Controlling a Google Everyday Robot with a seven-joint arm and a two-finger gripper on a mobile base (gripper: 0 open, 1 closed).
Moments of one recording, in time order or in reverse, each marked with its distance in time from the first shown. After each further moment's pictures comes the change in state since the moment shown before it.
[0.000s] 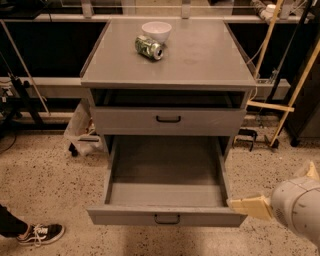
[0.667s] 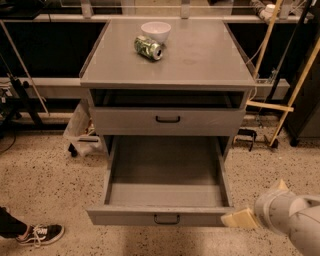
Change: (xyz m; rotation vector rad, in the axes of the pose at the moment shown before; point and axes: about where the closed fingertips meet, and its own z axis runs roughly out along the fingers) arm 0.083 0.035 0.108 -0.176 0.157 -0.063
